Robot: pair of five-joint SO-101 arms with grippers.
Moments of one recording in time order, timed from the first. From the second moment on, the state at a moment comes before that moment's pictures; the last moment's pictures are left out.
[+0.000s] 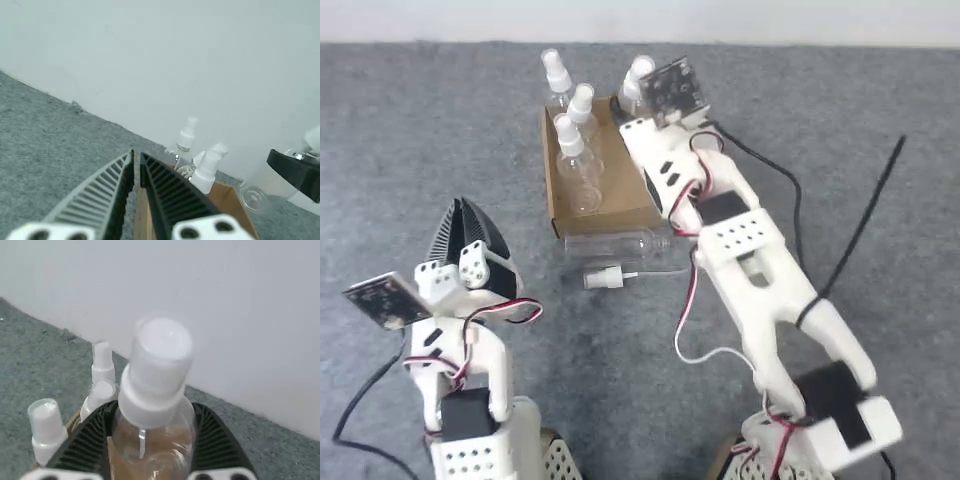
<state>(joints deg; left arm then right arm) -14.2 -103.3 88.8 31.9 26.7 -26.7 -4.1 21.6 3.5 5.9</state>
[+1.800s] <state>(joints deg) -14.2 -103.3 88.8 31.9 26.8 -24.2 36.0 -7.1 3.4 -2.6</state>
